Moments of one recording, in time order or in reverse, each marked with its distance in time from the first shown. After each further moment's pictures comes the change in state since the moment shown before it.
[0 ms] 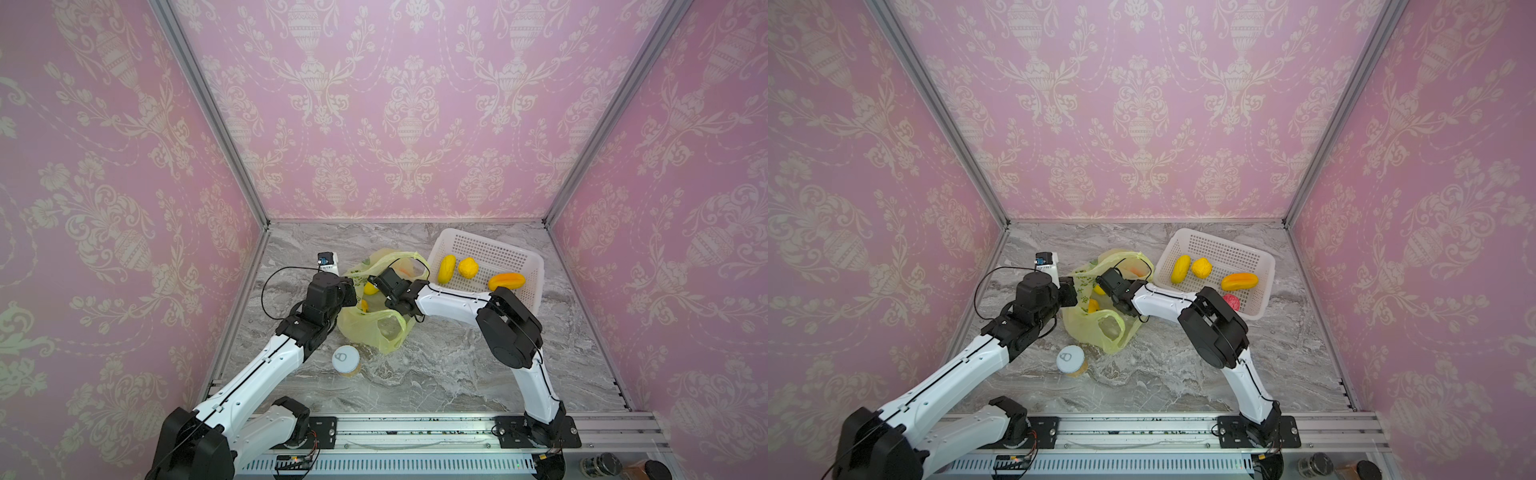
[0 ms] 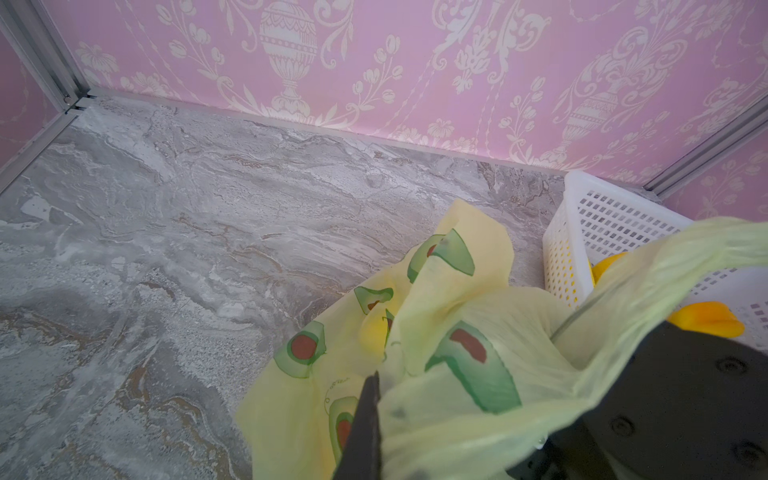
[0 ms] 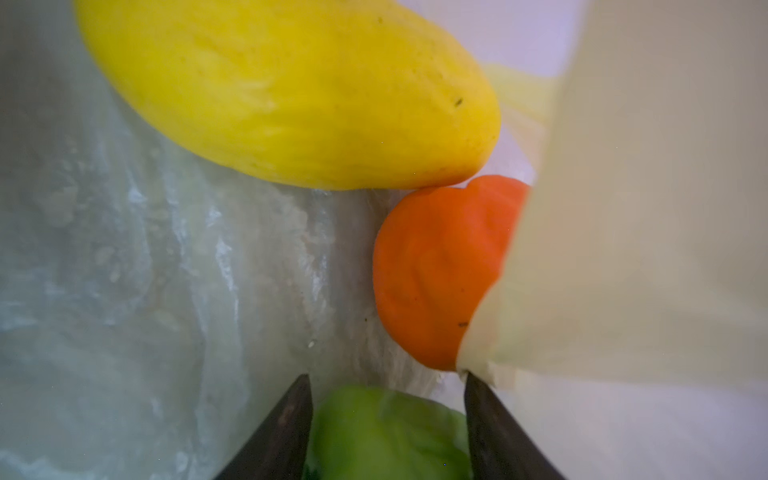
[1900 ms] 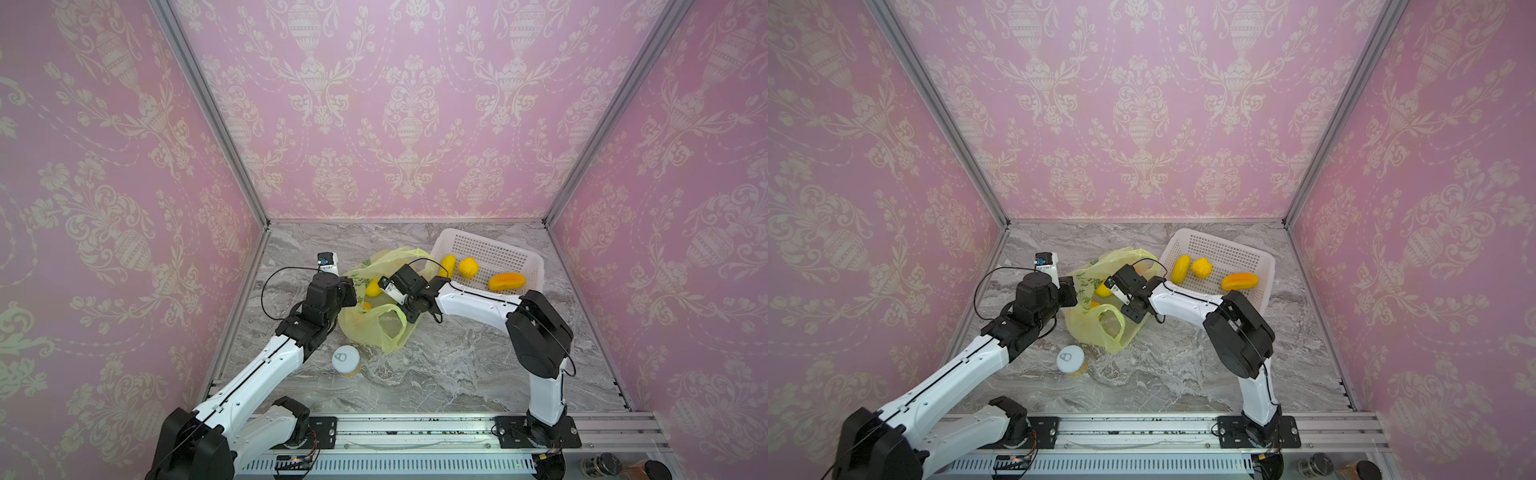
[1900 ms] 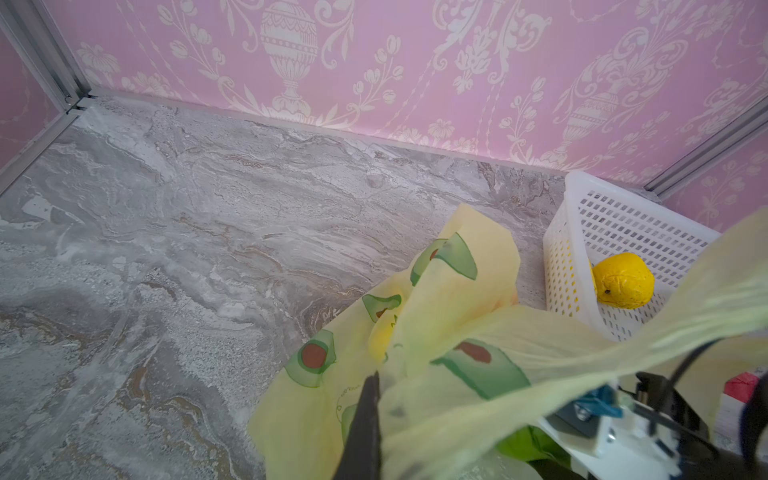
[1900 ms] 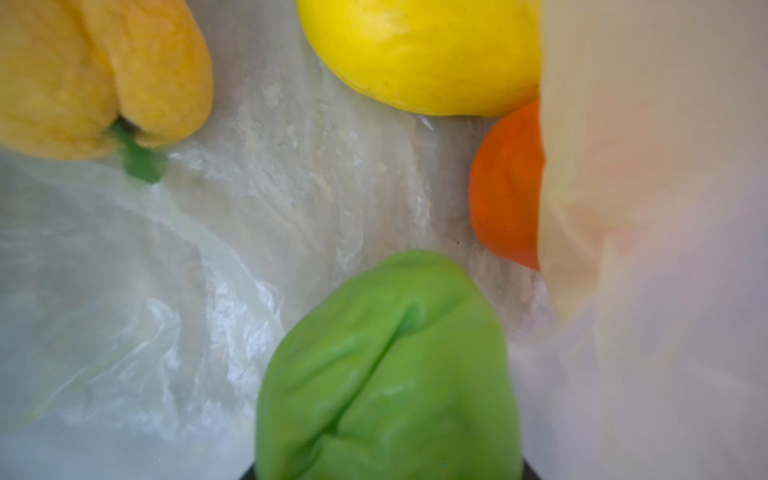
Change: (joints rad) left arm 0.000 0.002 -0.002 0.000 -0.001 0.000; right arm -0.038 -0.270 -0.201 -0.068 -0.354 0.053
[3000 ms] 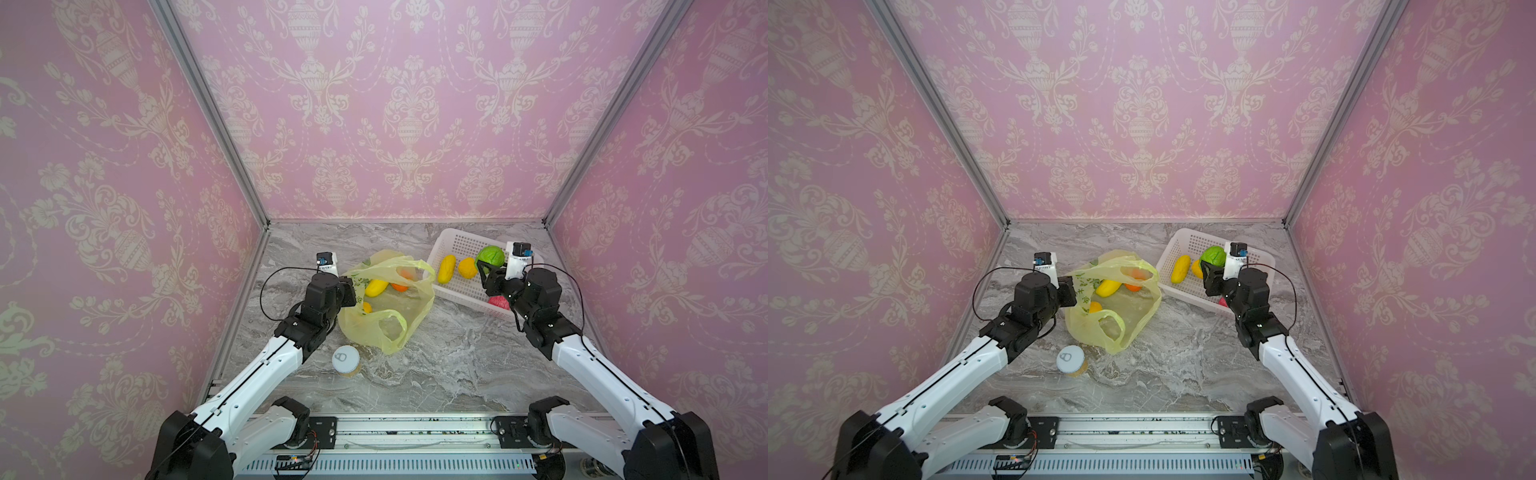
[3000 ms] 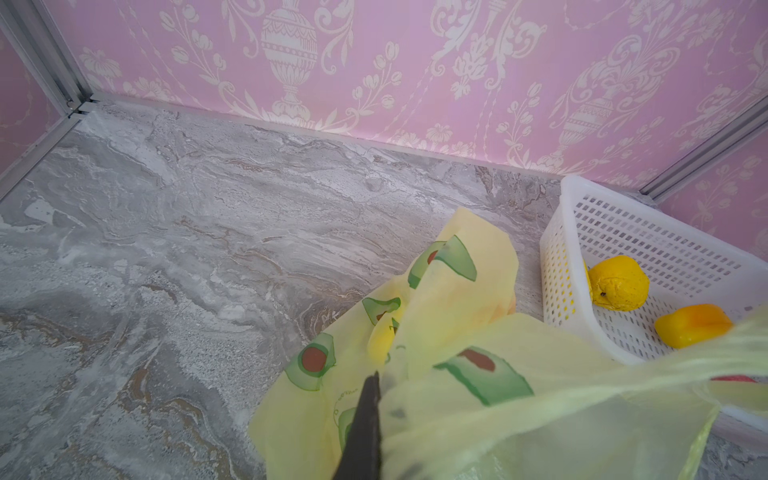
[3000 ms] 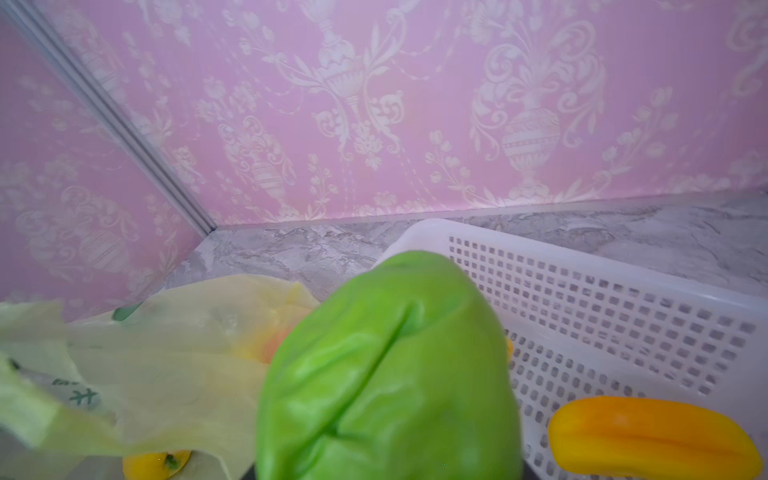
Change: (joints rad) left arm 0.000 -0.020 0.000 -0.003 0.000 0.000; right arm -0.639 -0.772 -0.716 0.733 -0.241 0.572
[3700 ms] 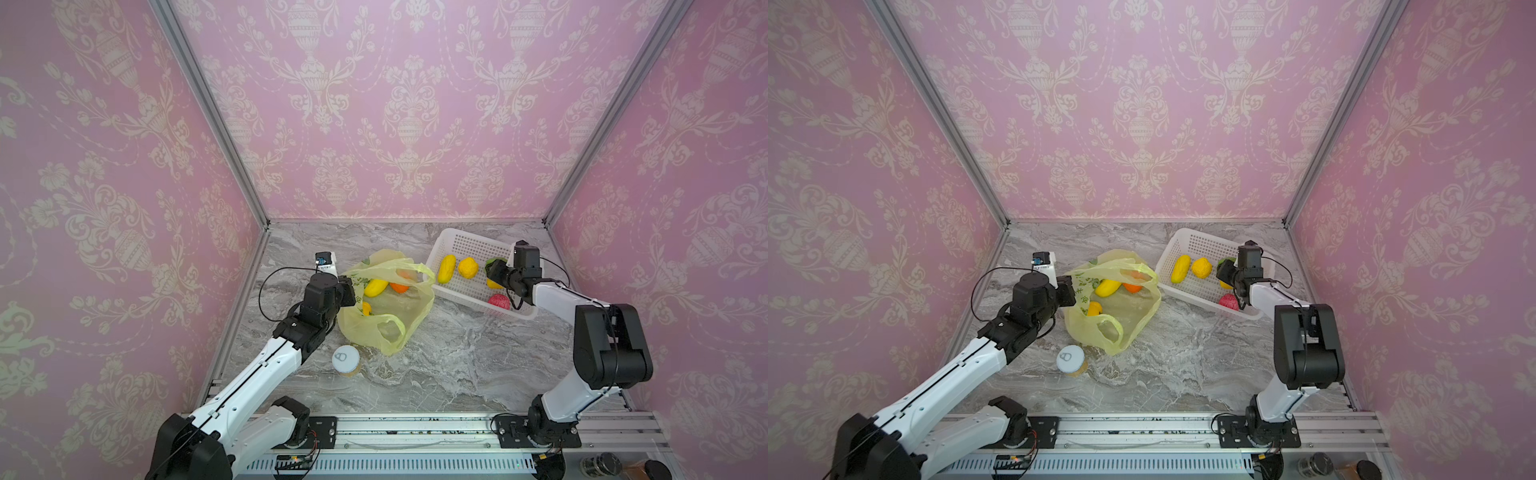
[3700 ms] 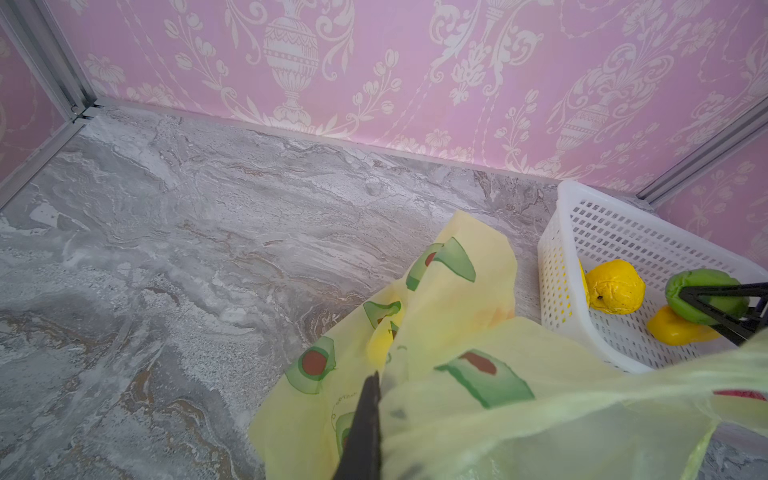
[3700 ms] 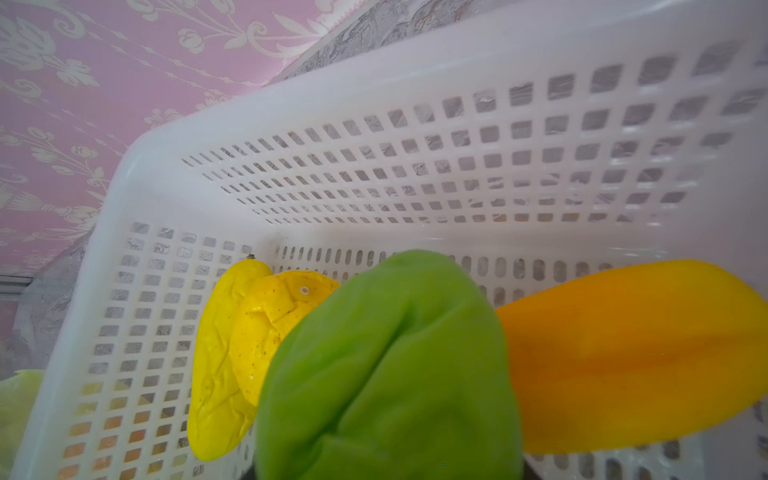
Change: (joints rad) left arm 0.000 -0.007 0.000 -0.002 -0.003 0.000; right arm -0.164 0.596 0.327 -0.197 -0.049 0.187
